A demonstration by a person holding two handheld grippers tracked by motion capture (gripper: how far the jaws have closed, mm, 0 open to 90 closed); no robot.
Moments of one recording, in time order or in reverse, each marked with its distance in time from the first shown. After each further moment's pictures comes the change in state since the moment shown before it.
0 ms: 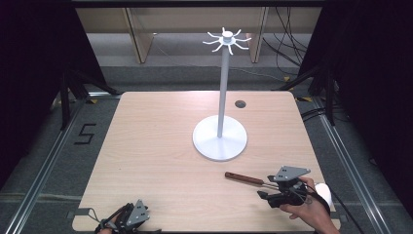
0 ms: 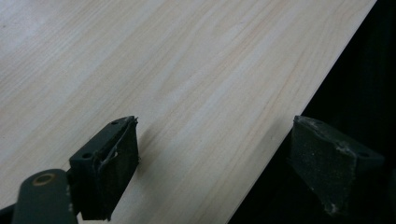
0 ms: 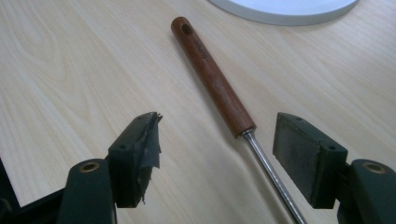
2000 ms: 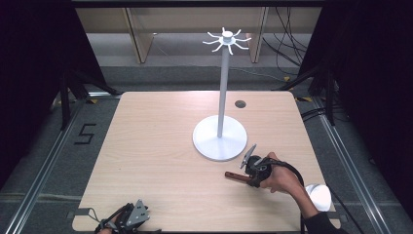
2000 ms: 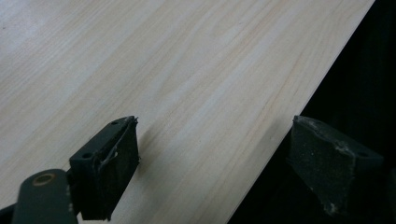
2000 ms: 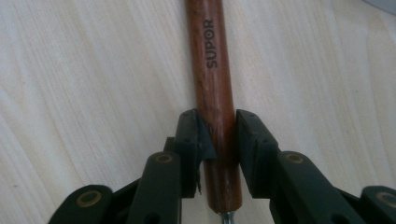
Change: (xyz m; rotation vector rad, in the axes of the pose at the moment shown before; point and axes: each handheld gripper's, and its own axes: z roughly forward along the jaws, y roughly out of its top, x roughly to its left) left arm 0.000 0.000 0.000 0.002 0.000 0.002; right arm -0.010 0.075 0.074 0.525 0.090 -0.239
